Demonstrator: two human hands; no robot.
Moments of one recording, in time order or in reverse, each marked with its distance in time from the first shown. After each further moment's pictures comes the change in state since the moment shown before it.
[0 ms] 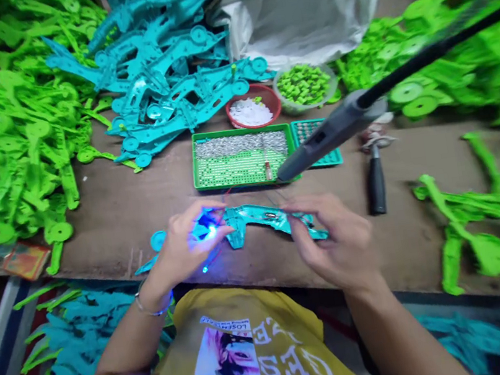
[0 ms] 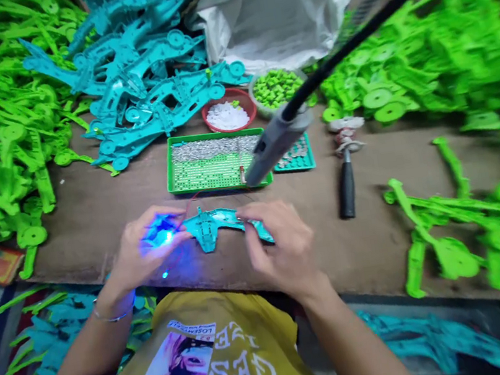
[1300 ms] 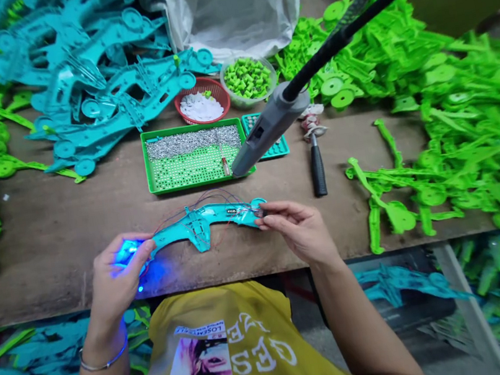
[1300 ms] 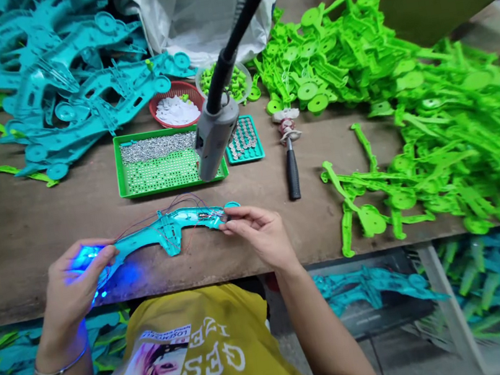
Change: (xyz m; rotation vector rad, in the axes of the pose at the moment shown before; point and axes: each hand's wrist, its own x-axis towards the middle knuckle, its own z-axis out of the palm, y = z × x) left_hand -0.036 -0.033 -0.002 -0.098 0.160 -0.562; right_hand -0.044 0.042 -0.001 0.926 0.000 0.944
